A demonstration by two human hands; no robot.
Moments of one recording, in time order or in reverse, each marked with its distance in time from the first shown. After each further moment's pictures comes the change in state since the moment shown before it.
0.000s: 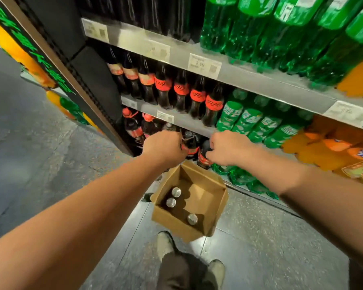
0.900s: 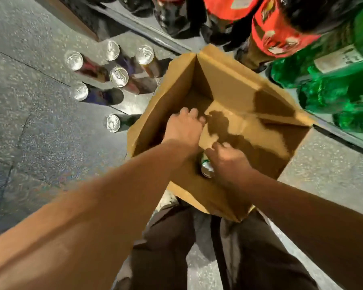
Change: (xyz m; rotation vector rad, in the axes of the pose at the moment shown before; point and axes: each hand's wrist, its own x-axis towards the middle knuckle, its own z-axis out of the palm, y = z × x) left_hand 0.125 -0.067 0.475 0.206 -0.404 0.126; right_hand 0.168 0.016 0.476 -0.074 -0.424 -0.212
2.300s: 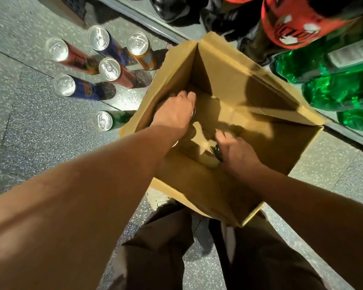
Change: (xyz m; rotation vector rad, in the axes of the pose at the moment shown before) left_hand 0.025 -0.025 -0.010 -0.169 0.045 -0.076; right_hand 0.021 0.020 0.009 0.198 0.055 0.164
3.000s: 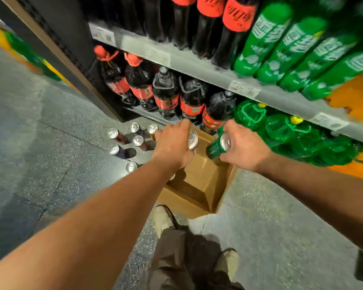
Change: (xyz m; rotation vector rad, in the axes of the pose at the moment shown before) left_hand -0.210 0.060 -0.220 -0.249 0.335 0.046; right_hand -0.232 -0.011 -0.228 0.235 0.435 -0.050
